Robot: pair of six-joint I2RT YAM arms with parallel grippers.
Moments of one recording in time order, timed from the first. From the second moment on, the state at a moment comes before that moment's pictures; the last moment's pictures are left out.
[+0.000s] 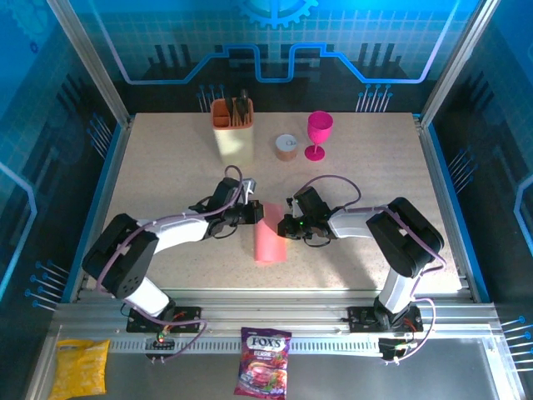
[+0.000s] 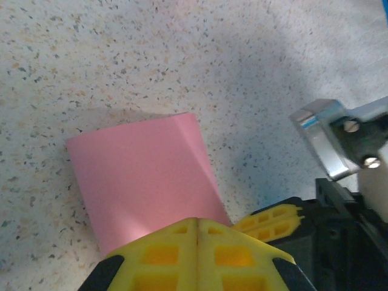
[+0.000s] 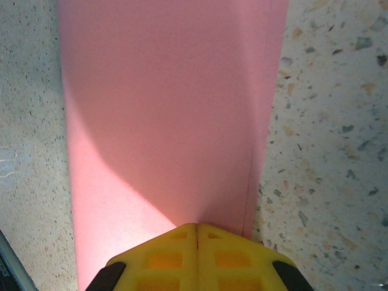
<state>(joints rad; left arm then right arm) -0.53 1.59 0.75 0.09 0.25 -0.60 0.62 1.76 0.78 0.03 -0.39 0.71</state>
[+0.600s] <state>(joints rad) -0.51 1.68 0.76 0.11 0.26 -0.56 0.62 1.77 0.78 0.05 -0.40 0.71</state>
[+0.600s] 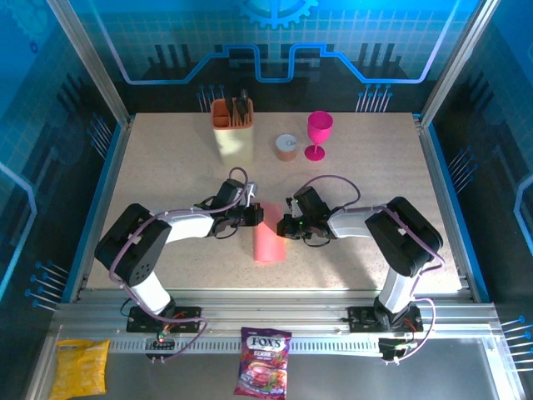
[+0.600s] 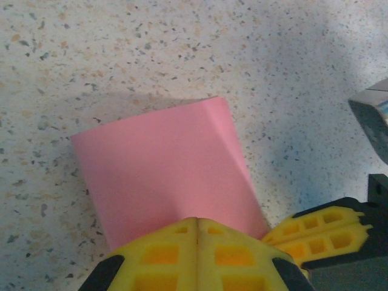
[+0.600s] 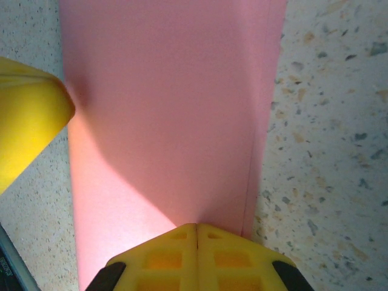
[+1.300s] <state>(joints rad) -0.47 1.76 0.80 0.13 0.26 -0.54 0.62 1.77 0.78 0.05 -0.40 0.71</state>
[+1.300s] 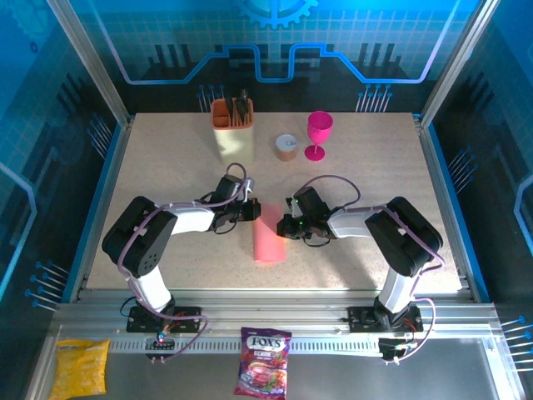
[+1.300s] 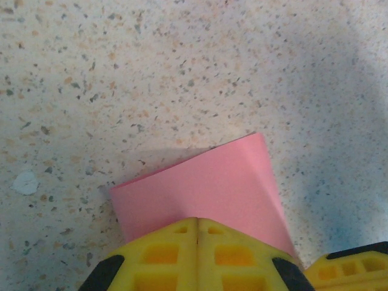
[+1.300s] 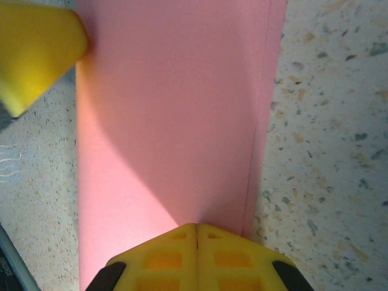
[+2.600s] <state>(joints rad) -0.46 1.81 0.79 0.21 0.27 -0.49 0.76 1.74 1.03 -0.17 -0.39 0.63</state>
